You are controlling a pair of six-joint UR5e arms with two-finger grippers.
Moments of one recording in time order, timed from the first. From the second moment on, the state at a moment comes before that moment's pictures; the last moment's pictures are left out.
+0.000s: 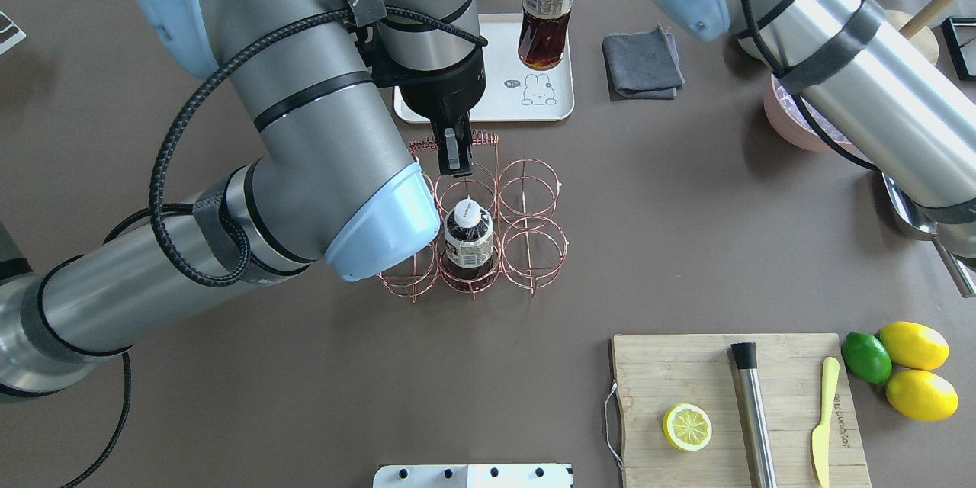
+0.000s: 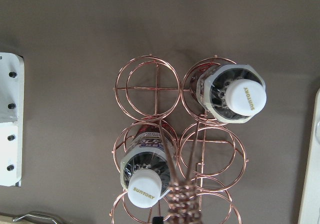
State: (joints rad) left arm -0.69 -2.61 -1.71 -1.10 -2.18 -2.74; right arm 1.04 -0.65 1.53 -1.38 2.27 0.19
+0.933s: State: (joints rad) left arm -0.71 -2.60 -1.72 -1.10 -2.18 -2.73; right arm 1.00 -0.57 1.23 -1.15 2.14 0.26
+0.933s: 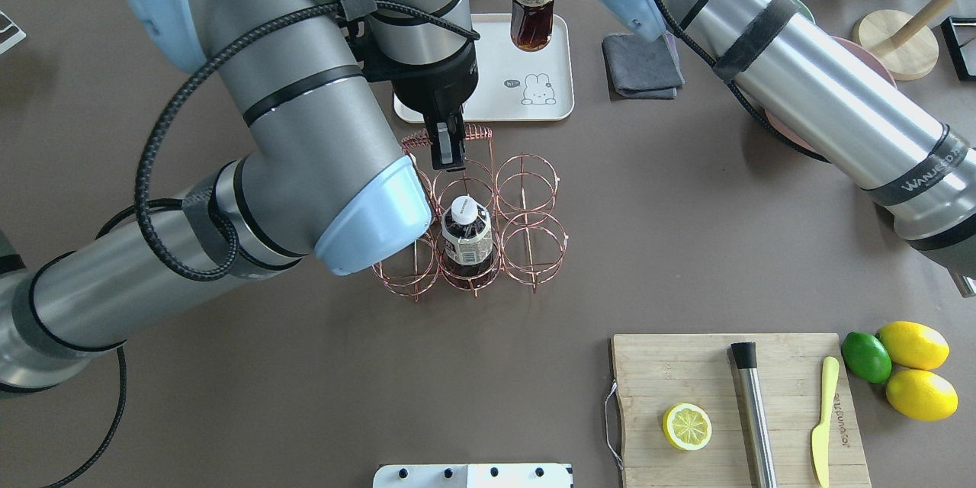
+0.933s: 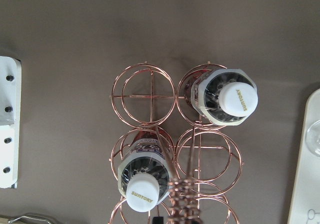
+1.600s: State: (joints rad) left arm -0.89 -2.51 -1.96 -0.88 -2.24 -2.62; right arm 0.97 -0.64 1.24 -0.98 2.09 0.36
